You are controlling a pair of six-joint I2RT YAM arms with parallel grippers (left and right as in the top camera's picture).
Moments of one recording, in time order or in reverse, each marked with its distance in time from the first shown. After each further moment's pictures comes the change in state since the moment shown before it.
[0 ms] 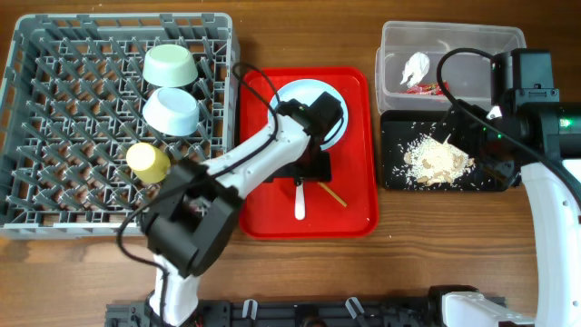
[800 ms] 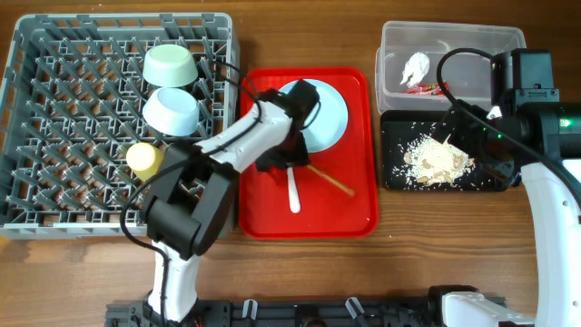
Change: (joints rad) left arm 0.122 0.080 0.002 0.079 0.005 -0.017; right arm 0.000 0.000 0.000 0.000 0.000 0.000
